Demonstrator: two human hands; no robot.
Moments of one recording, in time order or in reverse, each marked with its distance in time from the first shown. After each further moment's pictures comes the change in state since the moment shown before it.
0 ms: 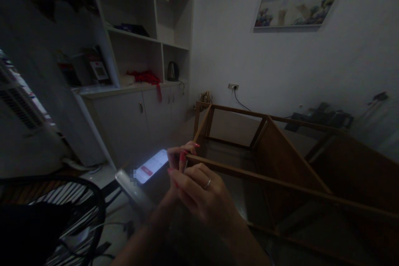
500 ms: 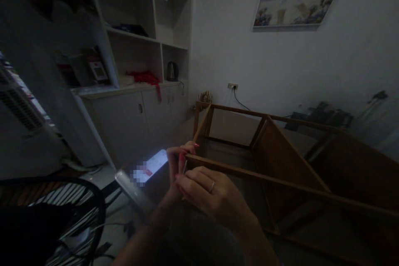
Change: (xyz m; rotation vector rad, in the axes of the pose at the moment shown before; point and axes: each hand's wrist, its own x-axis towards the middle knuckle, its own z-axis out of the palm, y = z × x) left_hand 0.000 0.002 -0.002 0.008 -0.040 0.023; right_hand 0.001 0.008 -0.019 -0.123 -0.079 -0.149
